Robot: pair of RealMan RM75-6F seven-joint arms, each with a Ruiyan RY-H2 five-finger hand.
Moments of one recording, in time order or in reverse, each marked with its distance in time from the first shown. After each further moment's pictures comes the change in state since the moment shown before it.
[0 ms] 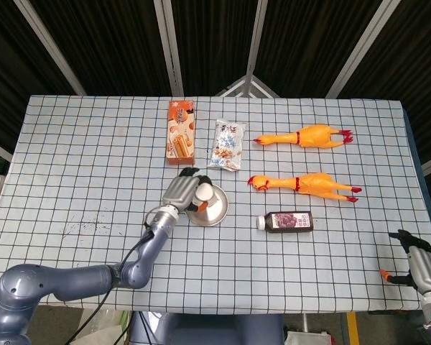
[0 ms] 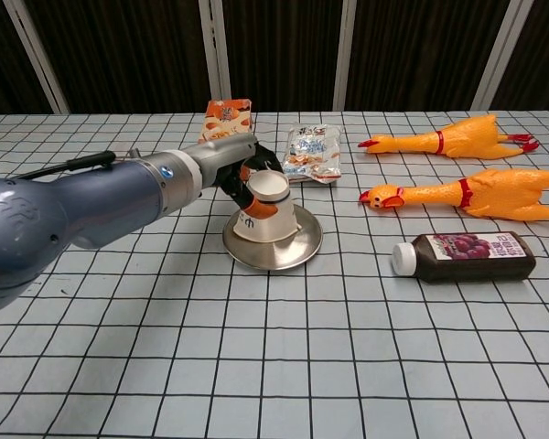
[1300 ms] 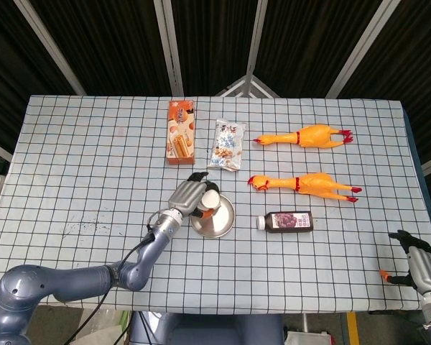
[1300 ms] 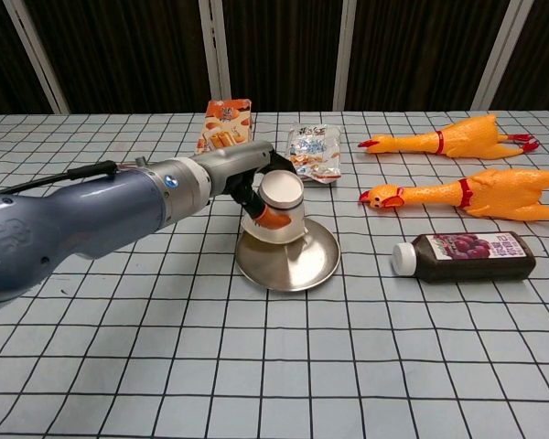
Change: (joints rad) left arm 0.009 -0.013 0.035 0.030 0.149 -0.014 -0.102; right arm 0.002 0.002 -0.003 -0.004 0.007 -0.006 -0.002
